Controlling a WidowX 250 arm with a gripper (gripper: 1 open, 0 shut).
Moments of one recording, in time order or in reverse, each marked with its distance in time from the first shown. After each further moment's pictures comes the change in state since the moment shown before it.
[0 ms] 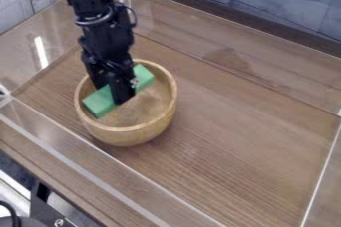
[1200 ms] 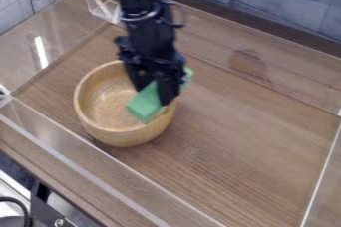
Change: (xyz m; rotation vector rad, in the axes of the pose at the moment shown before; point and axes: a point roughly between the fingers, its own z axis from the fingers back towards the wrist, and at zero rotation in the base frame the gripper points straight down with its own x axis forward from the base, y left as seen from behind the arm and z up) arm 0.032 -0.057 0.005 -0.010 -0.024 0.099
